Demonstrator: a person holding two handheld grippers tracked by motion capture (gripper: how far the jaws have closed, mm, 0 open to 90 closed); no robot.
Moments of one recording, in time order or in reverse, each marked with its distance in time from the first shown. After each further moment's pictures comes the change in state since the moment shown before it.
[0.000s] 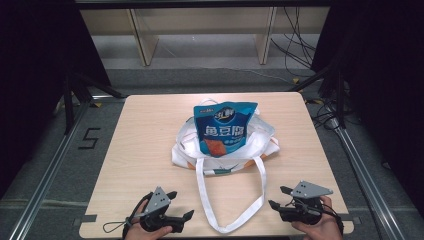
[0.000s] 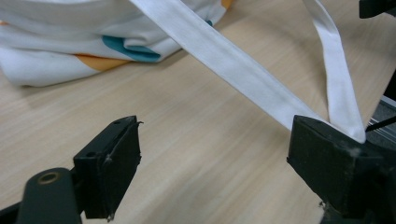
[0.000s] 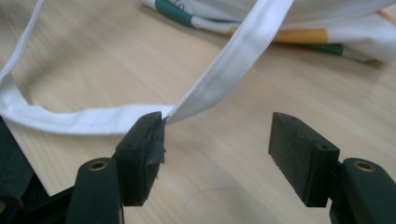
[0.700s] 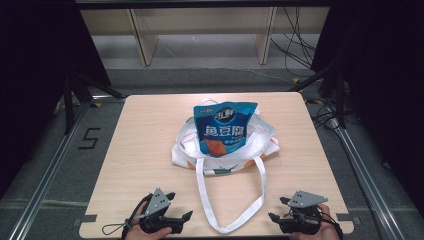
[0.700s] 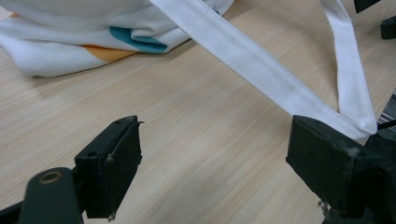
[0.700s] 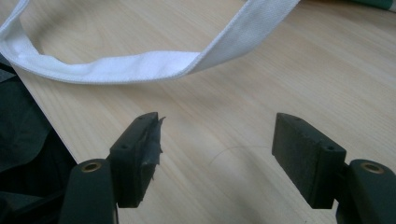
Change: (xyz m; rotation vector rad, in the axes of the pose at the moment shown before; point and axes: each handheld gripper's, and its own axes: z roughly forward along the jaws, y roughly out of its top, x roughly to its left) left arm 0.004 -0.001 -0.002 0.010 0.045 0.026; right arm 0.010 -0.018 0.004 0.086 0.036 -0.018
